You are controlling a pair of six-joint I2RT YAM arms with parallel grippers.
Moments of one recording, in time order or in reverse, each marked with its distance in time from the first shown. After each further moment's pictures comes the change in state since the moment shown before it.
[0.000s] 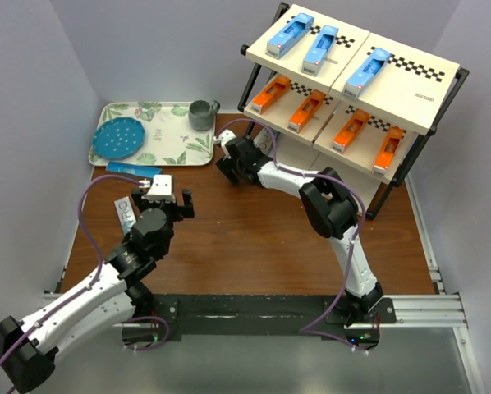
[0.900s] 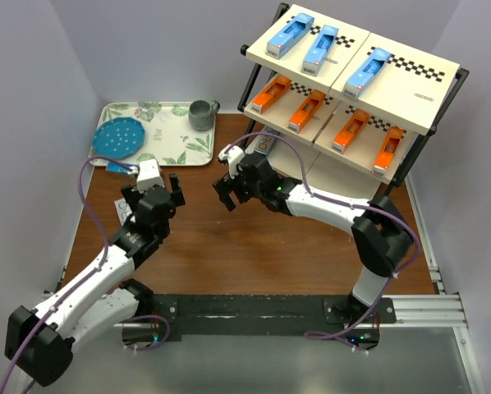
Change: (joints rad) left arm 0.188 0.180 0.116 -0.163 -0.050 -0.209; right arm 0.117 -0.527 -0.475 0.085 -0.362 0.207
